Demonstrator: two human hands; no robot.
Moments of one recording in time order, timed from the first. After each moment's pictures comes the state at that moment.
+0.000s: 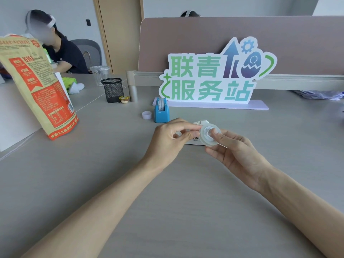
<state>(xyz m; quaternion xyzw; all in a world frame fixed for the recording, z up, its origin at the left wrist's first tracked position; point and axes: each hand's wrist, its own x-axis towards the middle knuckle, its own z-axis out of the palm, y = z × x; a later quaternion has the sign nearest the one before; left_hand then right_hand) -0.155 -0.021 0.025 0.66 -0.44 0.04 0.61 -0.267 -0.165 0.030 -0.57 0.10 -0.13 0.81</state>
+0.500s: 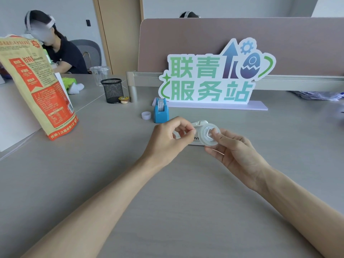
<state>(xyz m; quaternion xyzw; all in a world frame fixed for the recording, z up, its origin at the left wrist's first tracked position) -0.159 -0.017 0.030 0.71 -0.40 0.04 0.58 -0.267 -0.165 0.030 -0.57 0.10 -0.14 0.80</state>
